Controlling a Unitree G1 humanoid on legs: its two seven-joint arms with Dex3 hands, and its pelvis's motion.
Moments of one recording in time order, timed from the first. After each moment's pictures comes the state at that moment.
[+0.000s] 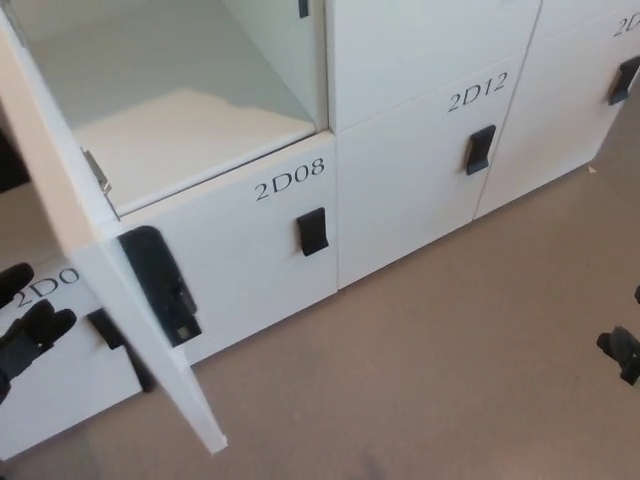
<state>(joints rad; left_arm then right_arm) -0.40 0.44 0.44 1.13 -0.33 -0.04 -0.31 -0.24 -0.28 -0.35 0.80 0.24 -0.01 0.11</state>
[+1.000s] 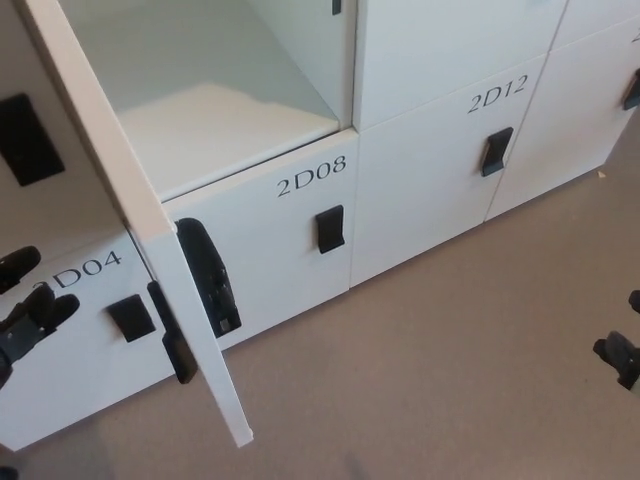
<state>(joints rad) -0.43 0.45 0.41 1.11 -0.32 -0.02 -0.31 -0.23 -0.28 -0.33 0.80 0.23 -0.03 0.10</state>
